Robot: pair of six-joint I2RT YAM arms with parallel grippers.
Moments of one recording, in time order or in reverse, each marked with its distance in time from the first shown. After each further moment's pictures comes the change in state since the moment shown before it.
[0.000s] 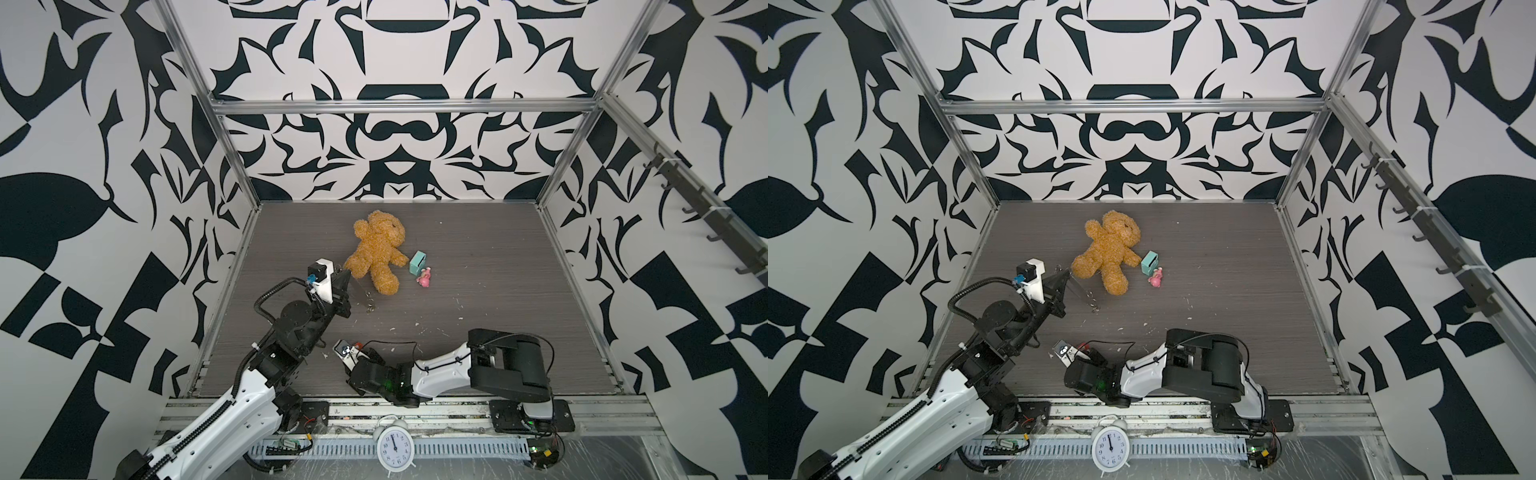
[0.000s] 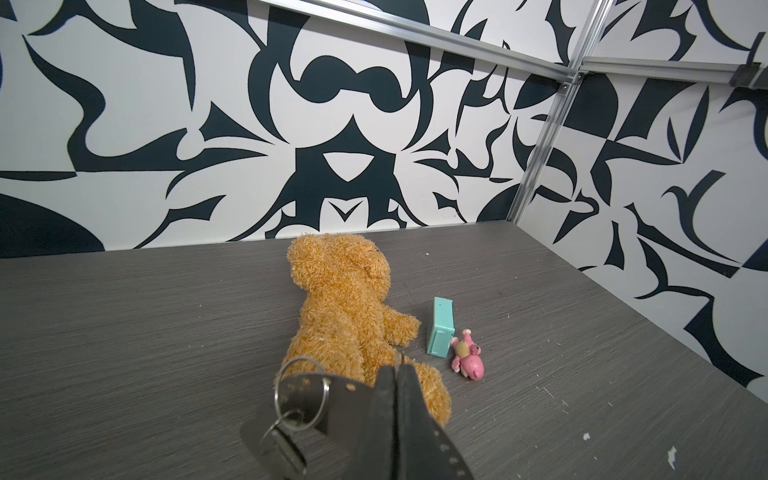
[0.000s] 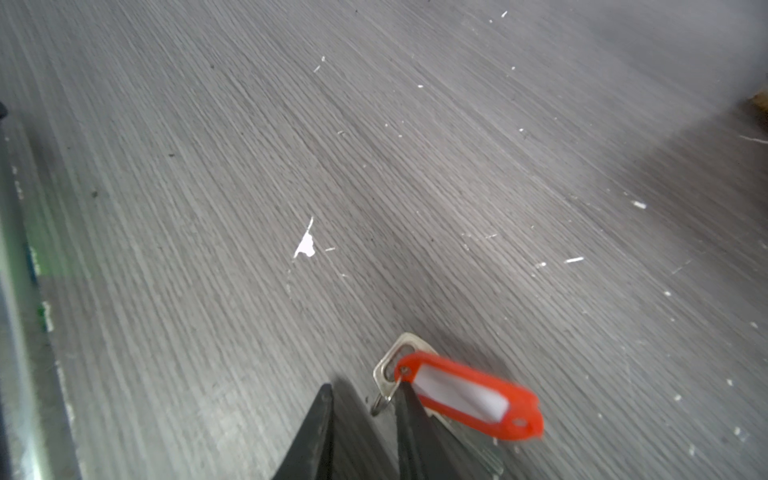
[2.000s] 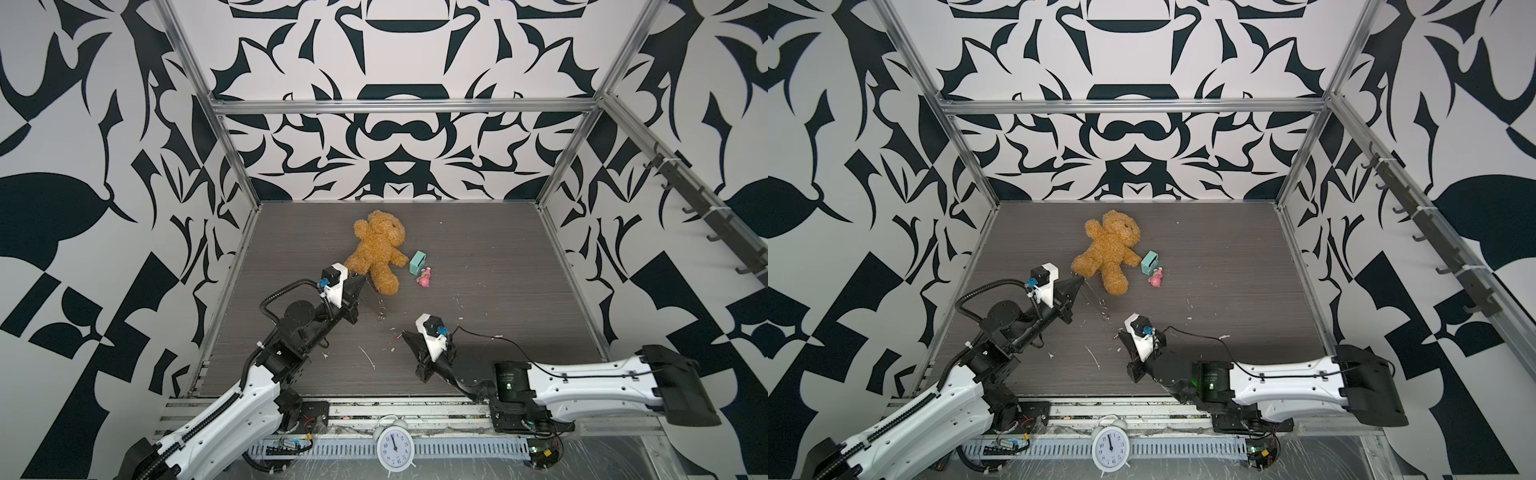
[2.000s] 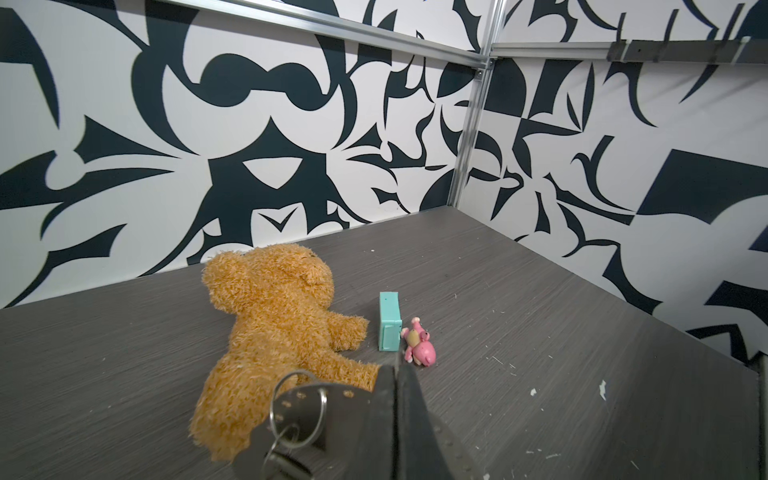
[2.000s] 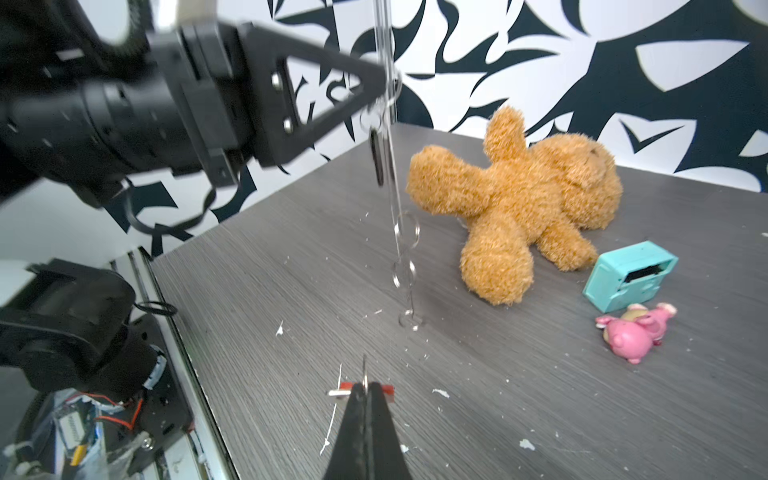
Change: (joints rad) left arm 0.000 0.068 -0.038 0.136 0.239 0.069; right arm 0.000 -1.053 -0.520 -0.070 0.138 0.037
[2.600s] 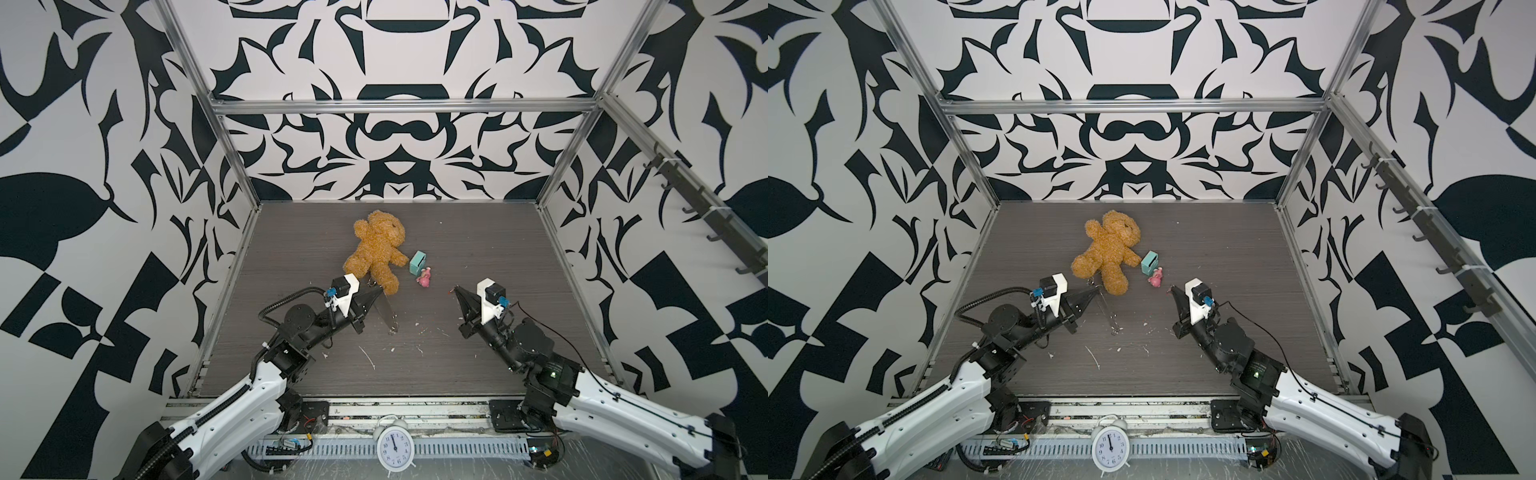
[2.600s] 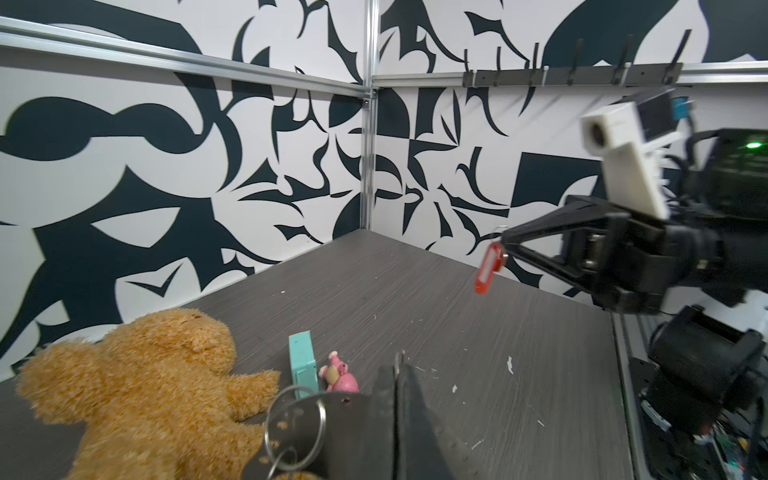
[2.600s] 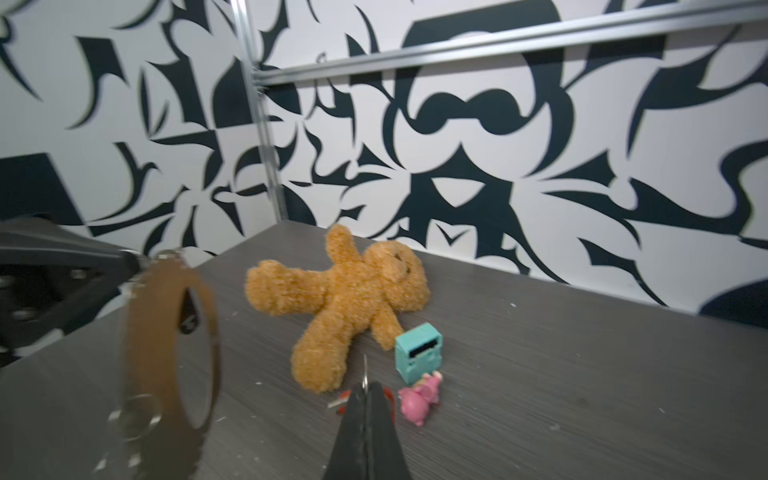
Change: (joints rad) left arm 0.000 0.092 -0.054 0.268 0.322 0.018; right arm -0.534 -0.359 -0.138 -0.026 -0.157 -0.214
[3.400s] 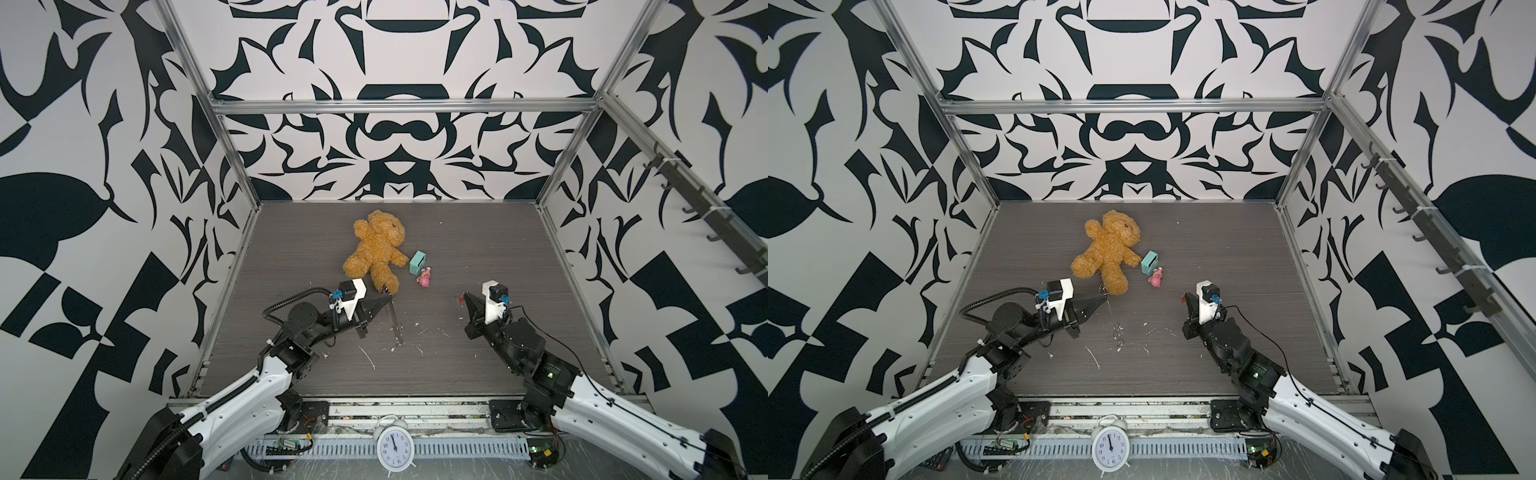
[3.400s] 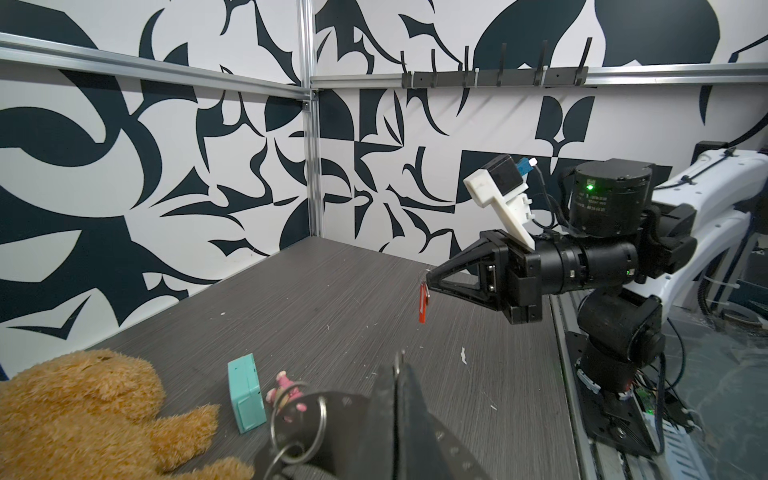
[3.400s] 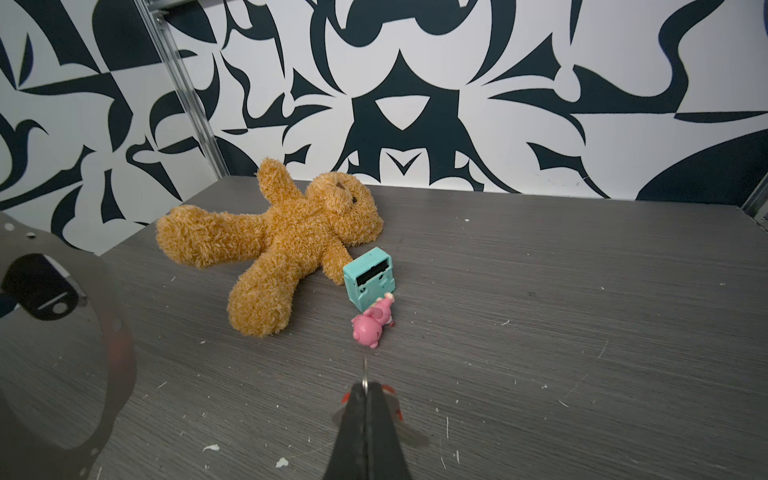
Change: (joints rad) left arm -0.007 0.065 0.000 0.089 0.144 -0.013; right arm -0.067 -0.021 -0.065 -0.116 0.001 0.127
